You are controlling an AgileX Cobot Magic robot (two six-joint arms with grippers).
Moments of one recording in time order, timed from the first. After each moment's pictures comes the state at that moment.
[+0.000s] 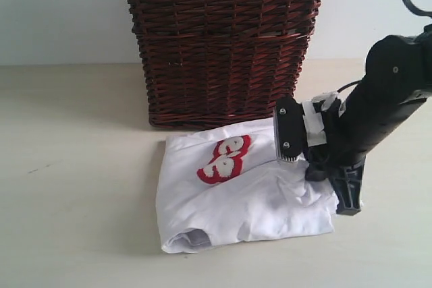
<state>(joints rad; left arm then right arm) -0.09 0.14 0.00 0.08 0.27 -0.08 0.39 1.69 -0.92 0.10 0.58 -1.19</state>
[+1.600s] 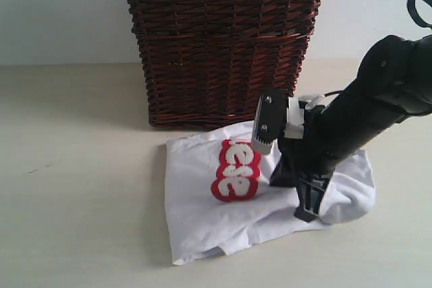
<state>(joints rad) -0.09 0.14 0.00 0.08 0.27 -0.08 0.39 1.76 -0.92 0.58 0.61 -1.38</state>
